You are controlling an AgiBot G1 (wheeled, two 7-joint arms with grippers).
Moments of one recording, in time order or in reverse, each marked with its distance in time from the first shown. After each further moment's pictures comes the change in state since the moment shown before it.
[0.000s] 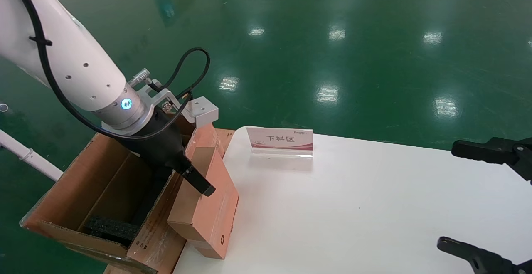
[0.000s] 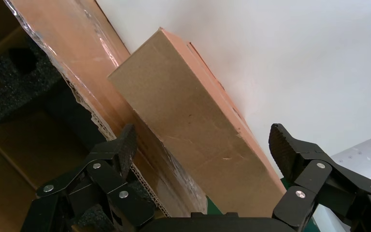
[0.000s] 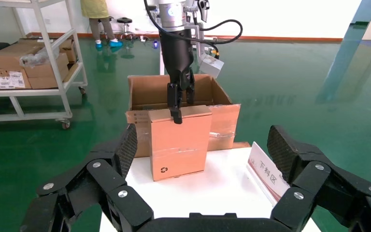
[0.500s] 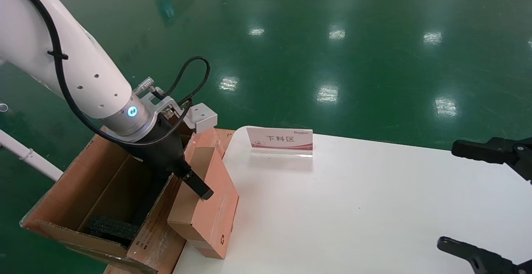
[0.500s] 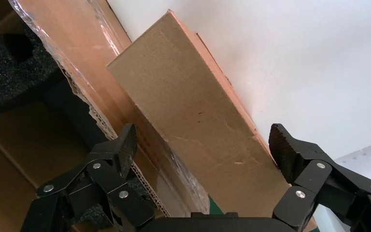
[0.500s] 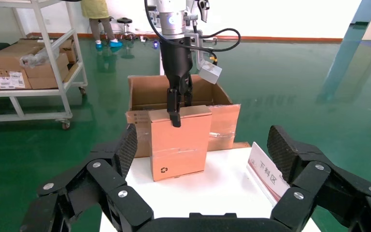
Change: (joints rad) left arm 0.009 0.007 0.047 0.006 0.011 -0.028 -0.026; right arm 0.000 0.000 -0.001 0.000 0.001 0.000 0.000
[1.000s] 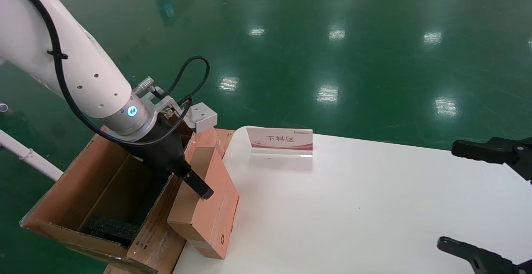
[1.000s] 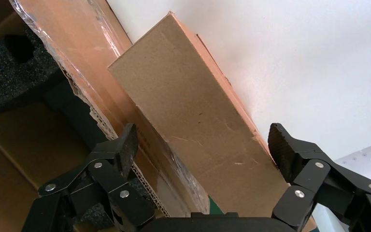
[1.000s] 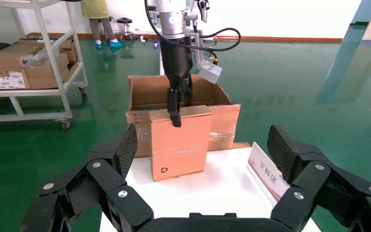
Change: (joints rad) left arm 0.002 0.000 0.002 0.001 0.002 -0.003 -0.001; right arm 0.000 0.000 0.000 0.000 0.000 0.000 0.000
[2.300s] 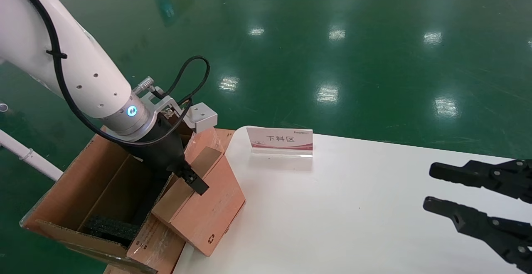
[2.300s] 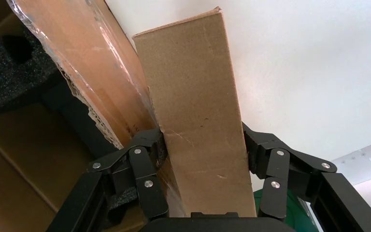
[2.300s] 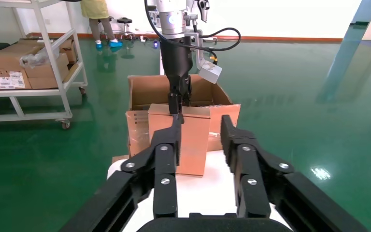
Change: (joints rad) left arm -0.015 -0.006 -0.018 0.017 -0.015 -0.008 0.010; right arm 0.000 0.000 0.000 0.000 0.000 0.000 0.000
